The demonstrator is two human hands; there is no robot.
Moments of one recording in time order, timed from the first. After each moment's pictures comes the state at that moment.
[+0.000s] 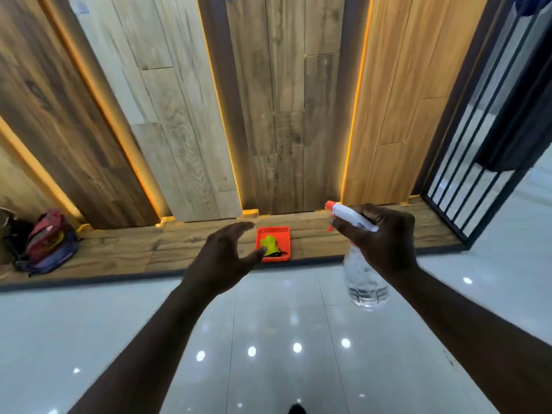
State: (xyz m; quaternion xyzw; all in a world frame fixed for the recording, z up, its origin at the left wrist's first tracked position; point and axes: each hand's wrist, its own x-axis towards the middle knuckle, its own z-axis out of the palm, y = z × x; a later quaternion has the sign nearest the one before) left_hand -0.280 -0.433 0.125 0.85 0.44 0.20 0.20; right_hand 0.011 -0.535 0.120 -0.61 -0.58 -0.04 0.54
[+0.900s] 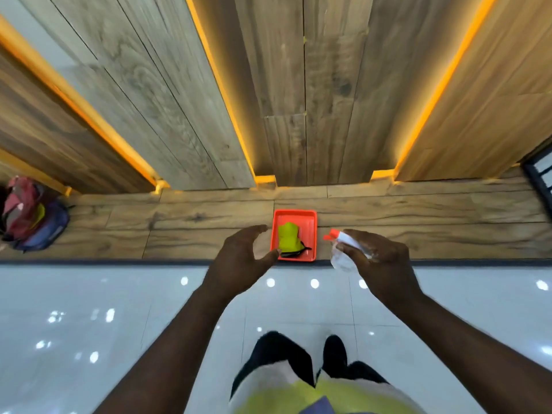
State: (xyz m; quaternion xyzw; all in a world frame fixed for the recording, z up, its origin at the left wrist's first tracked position) left_hand -0.101 0.087 -0.020 0.76 0.55 0.09 0.33; right_hand 0.168 -0.017 -0.053 -0.66 -0.58 0.17 0.44
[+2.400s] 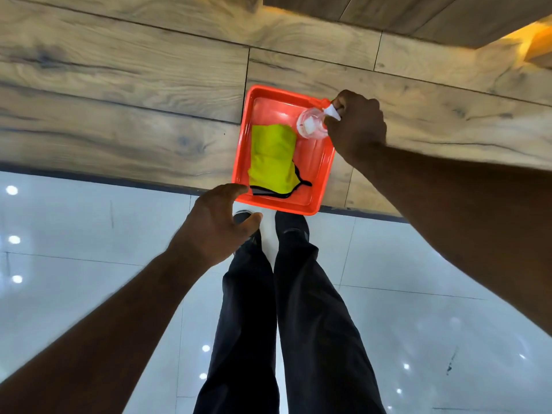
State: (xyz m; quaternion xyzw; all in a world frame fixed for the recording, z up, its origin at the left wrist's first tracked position) left_hand -0.078 0.380 -0.554 0.64 0.61 -0.08 0.46; right_hand 0.205 0.460 -0.641 -0.82 -0.49 0.30 0.02
